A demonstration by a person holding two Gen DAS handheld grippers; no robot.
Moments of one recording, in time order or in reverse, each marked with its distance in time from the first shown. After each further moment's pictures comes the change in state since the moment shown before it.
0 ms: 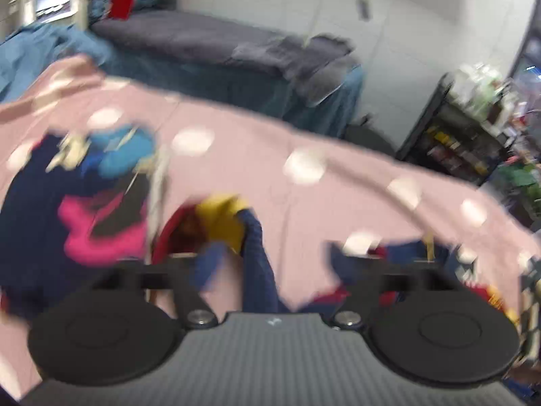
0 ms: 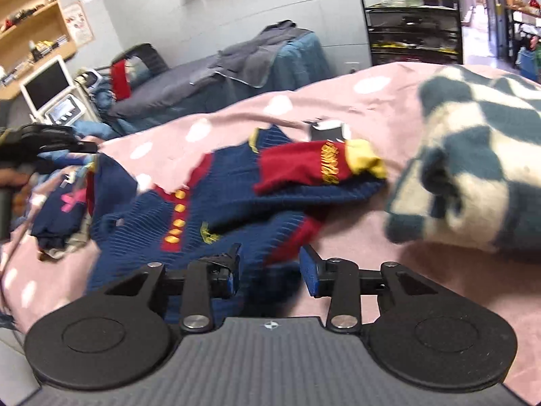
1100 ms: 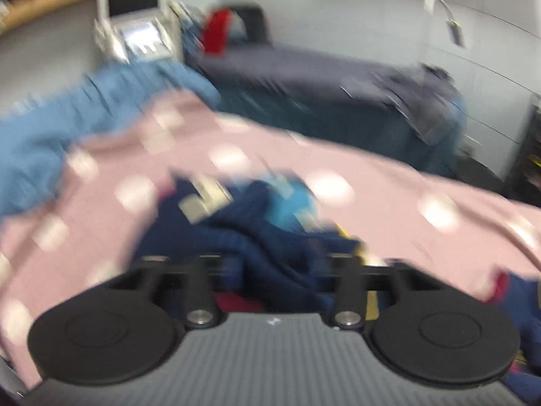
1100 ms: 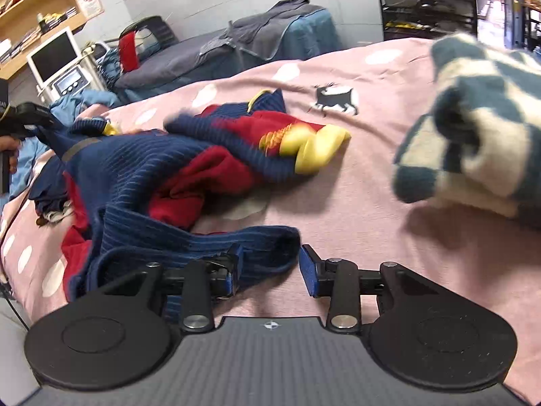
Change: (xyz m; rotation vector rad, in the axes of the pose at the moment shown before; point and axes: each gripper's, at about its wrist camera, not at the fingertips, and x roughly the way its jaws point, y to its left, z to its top) left arm -0.005 0.065 0.030 -0.023 -0.117 0.288; right arm 0.013 0.004 -0.018 -0.078 0.075 0.054
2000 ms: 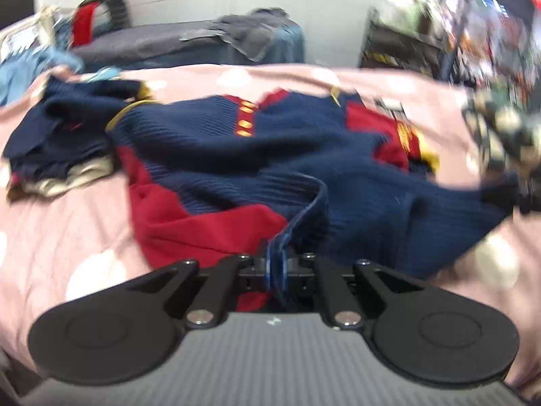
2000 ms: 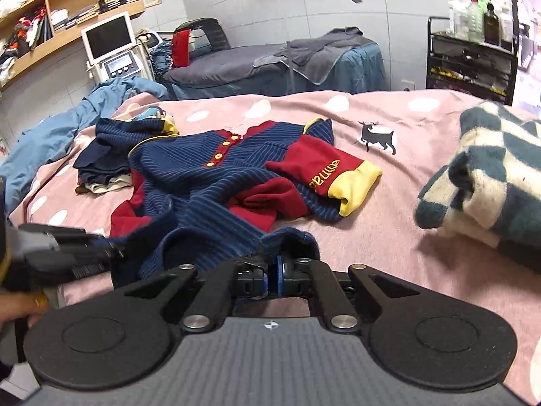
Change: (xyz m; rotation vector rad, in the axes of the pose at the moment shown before) left arm -0.153 -0.085 -0.224 0.236 0.056 -0.333; right arm -0.066 0.032 -0.010 -0.183 -0.075 0.063
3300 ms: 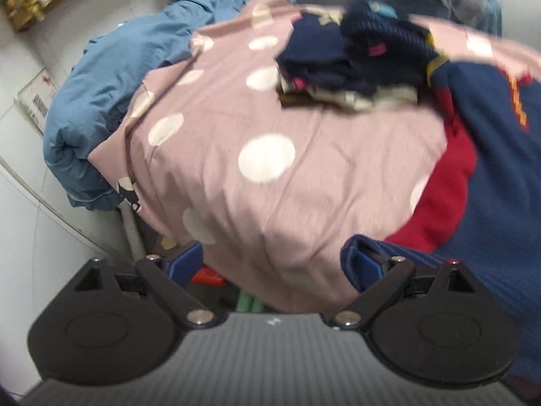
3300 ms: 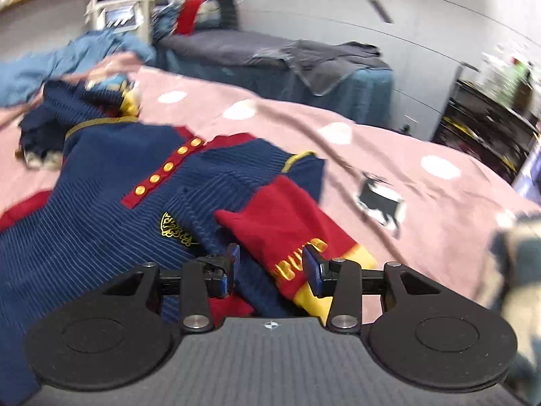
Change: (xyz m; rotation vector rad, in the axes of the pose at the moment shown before) left arm -0.056 0.161 -0.039 -0.177 0.257 0.623; right arm 0.146 0.011 0.057 -0.312 0.047 -0.134
